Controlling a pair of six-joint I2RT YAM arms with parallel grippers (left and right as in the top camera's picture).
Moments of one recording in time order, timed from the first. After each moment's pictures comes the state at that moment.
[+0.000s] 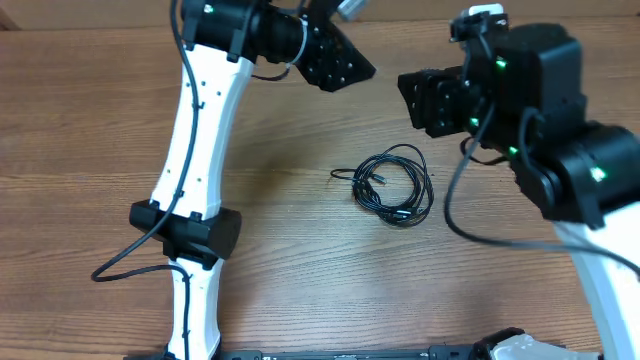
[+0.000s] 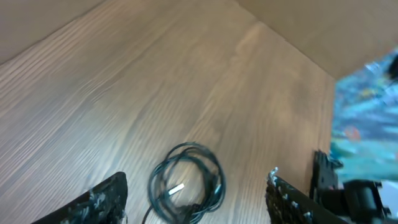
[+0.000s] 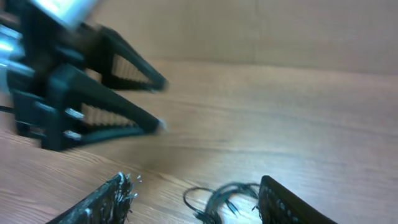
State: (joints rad) left arm -0.31 2.25 2.75 -1.45 0.81 0.31; right arm 0.38 1.41 1.80 -1.03 -0.06 0.23
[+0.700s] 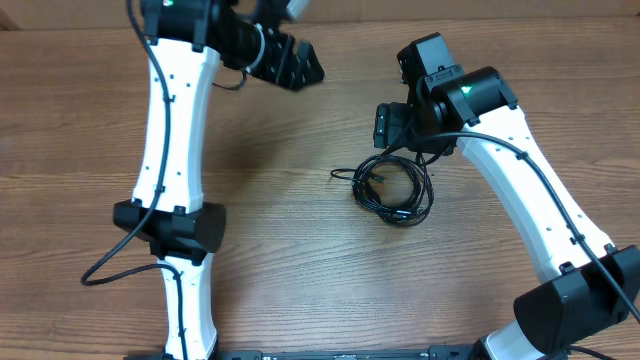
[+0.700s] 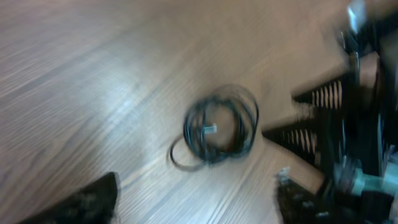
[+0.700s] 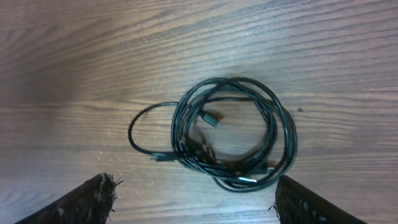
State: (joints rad) left arm -0.23 2.25 2.75 -1.67 0.60 0.24; right arm 0.38 1.75 1.70 -1.20 -0.04 0.45
